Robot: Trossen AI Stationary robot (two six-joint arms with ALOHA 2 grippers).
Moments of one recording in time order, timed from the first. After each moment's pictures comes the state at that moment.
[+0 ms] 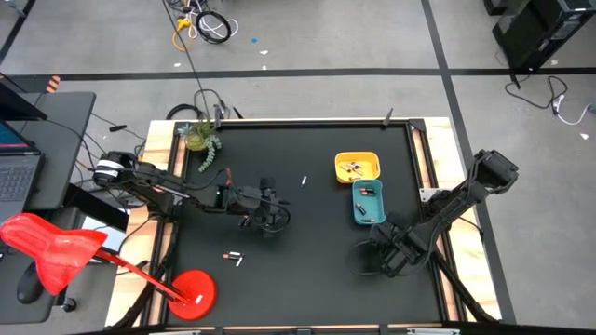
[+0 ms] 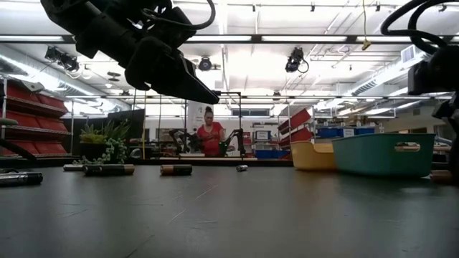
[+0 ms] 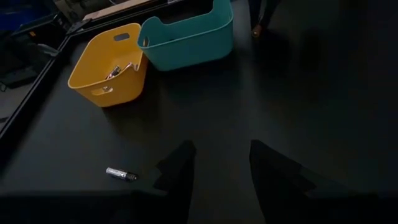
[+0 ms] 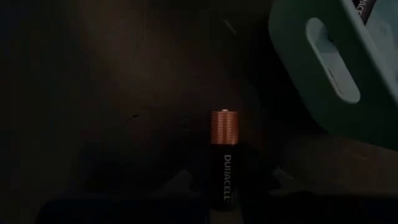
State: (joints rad) left arm -0.11 1.47 0.66 0.32 -0.19 0.17; right arm 0.71 1.54 0.65 -0.62 0.35 1.20
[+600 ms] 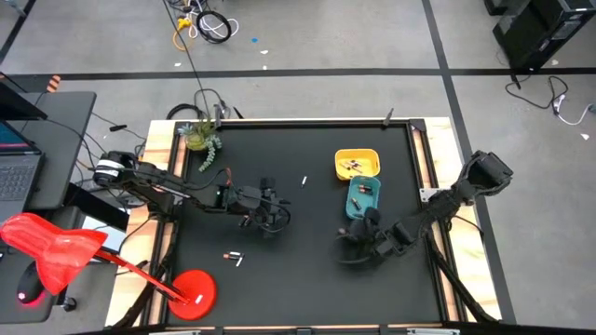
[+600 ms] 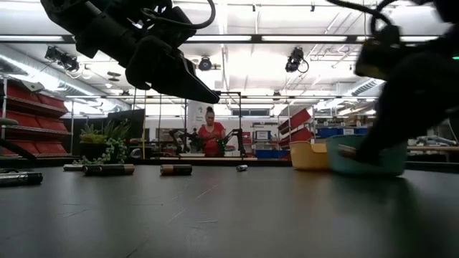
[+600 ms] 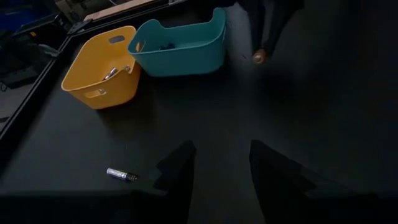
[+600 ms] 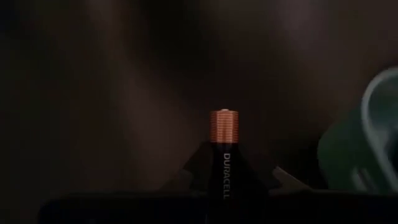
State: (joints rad) left arm -0.11 1.47 0.66 0.32 -0.19 0.17; right arm 0.55 1.56 0.63 -0.16 0.61 0.87
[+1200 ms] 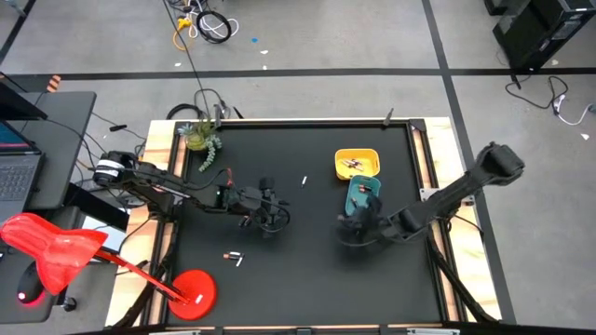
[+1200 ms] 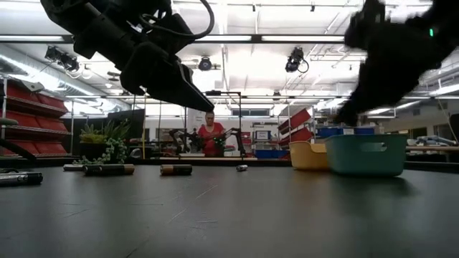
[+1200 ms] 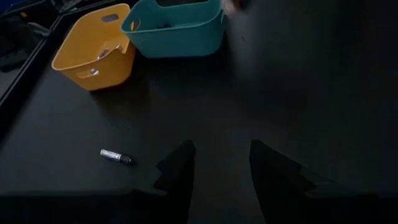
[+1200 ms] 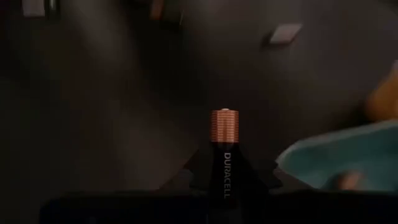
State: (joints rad) left arm -0.11 1.47 0.66 0.26 -0.19 0.14; right arm 0.49 1.37 0.64 -0.22 0.68 0.77
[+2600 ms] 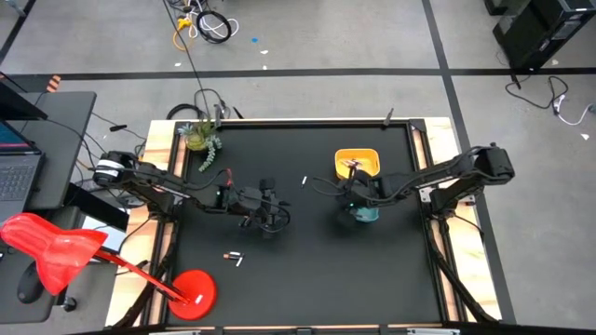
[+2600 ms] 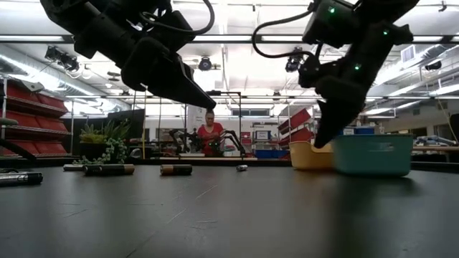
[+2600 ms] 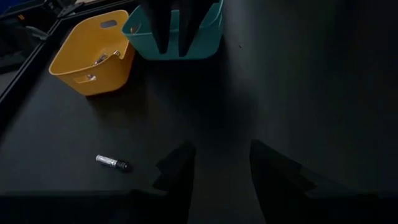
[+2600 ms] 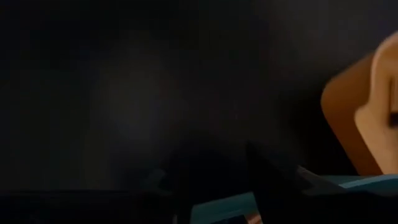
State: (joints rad) left arm -0.11 1.47 0.66 0.29 -0.18 0.12; right arm 0.05 1.48 0.78 -0.44 0.28 0.47
